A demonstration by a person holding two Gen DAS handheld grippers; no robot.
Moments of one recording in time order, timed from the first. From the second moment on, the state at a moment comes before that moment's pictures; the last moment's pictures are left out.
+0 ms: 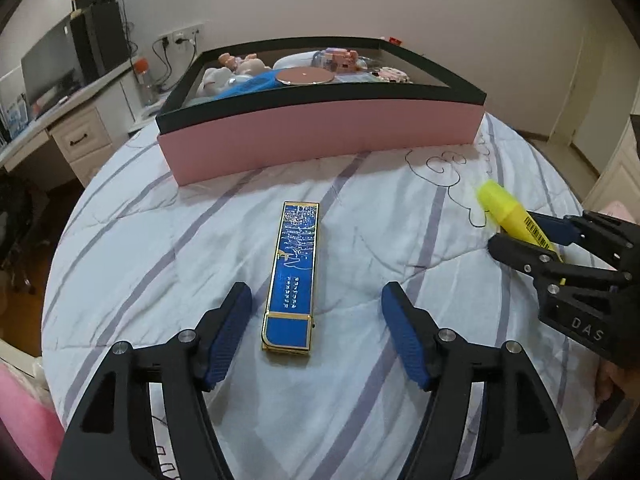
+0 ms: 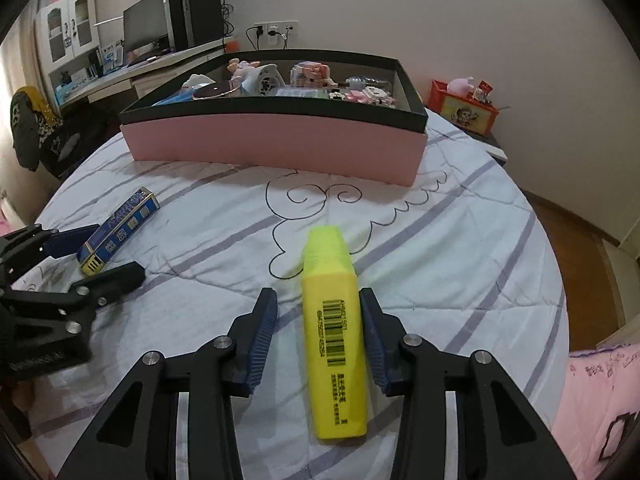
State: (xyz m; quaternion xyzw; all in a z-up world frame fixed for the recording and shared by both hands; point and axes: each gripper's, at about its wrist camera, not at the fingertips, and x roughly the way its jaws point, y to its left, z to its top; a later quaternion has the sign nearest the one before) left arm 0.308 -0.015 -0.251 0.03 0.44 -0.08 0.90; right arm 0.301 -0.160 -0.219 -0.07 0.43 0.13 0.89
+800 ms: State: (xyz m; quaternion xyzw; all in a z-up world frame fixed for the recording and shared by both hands) left arm 0.296 -0.002 -0.245 0.01 0.41 -0.07 0.91; right arm 0.289 -0.156 -0.217 -0.06 0.41 0.10 0.91
